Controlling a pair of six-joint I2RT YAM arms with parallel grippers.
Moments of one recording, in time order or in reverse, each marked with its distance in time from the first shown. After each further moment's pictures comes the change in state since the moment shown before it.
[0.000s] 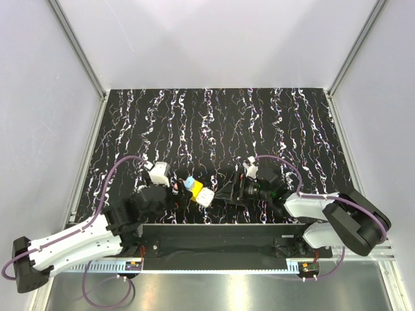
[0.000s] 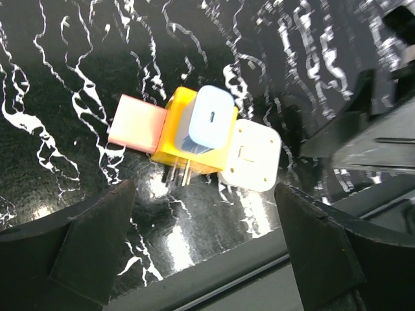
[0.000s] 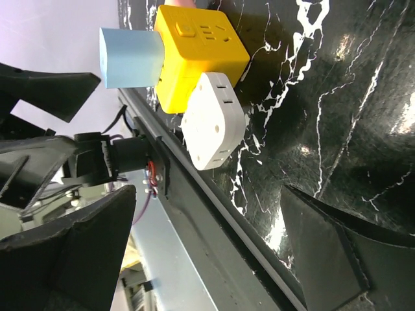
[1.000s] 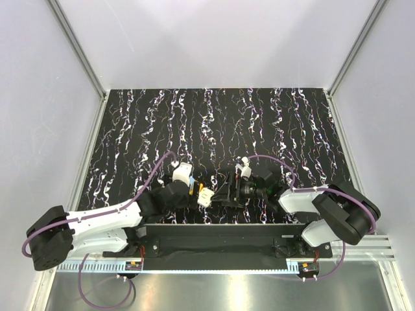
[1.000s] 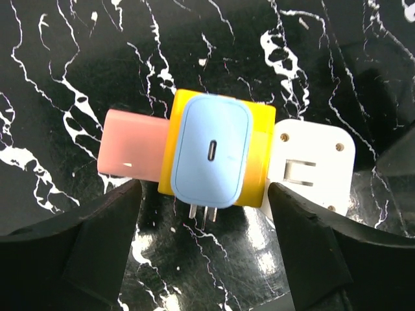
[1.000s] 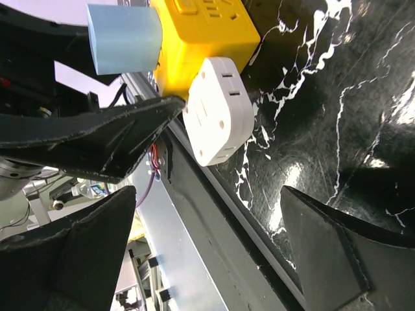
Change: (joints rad) left arm 0.015 0.445 -0.028 0.306 -0.012 0.203; right arm 0.007 0.097 0.053 0.005 -0.096 -0.010
